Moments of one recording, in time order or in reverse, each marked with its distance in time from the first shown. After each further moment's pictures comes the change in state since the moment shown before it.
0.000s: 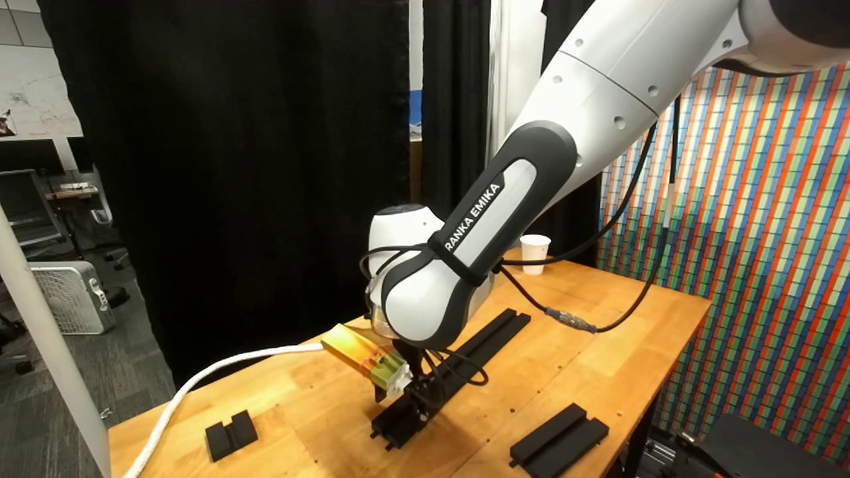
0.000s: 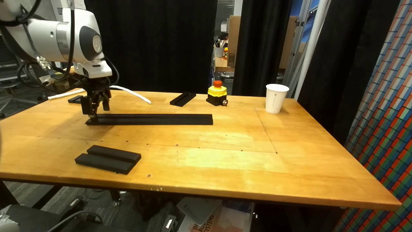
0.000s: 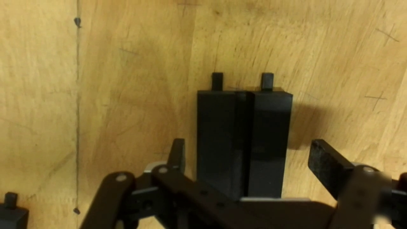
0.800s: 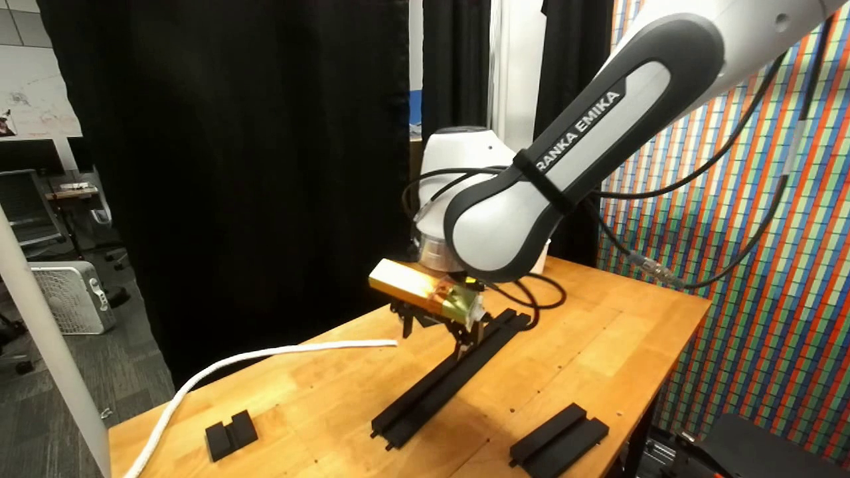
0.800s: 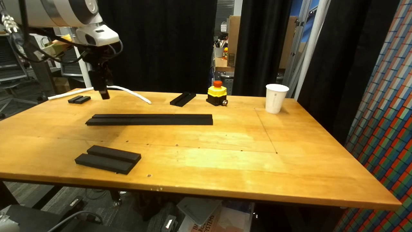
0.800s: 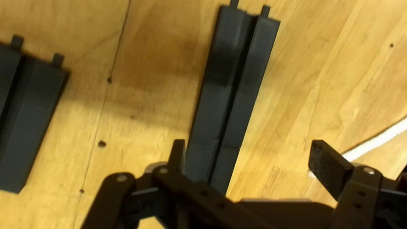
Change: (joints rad) arm -0.071 -0.353 -0.015 -0.216 -0.049 0.008 -0.251
